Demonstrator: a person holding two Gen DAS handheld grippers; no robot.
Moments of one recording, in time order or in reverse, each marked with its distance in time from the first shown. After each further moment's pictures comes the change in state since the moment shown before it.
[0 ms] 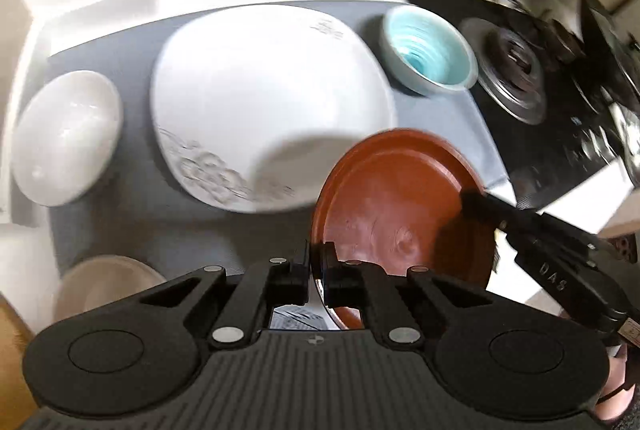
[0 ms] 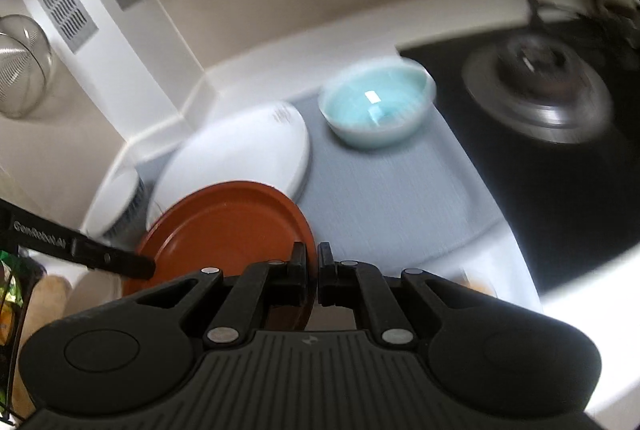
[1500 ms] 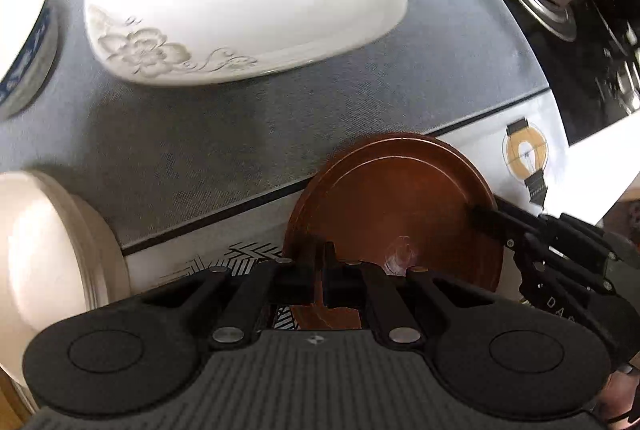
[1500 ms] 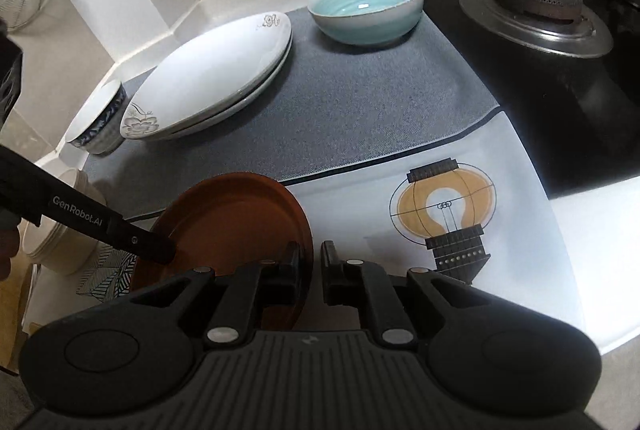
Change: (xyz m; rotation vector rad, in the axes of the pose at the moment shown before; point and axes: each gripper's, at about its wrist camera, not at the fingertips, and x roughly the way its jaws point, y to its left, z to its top) left arm 0.084 -0.036 -0.053 0.073 0.147 0.024; right arm 0.001 -0.026 -0.089 -0.039 0.125 -0.033
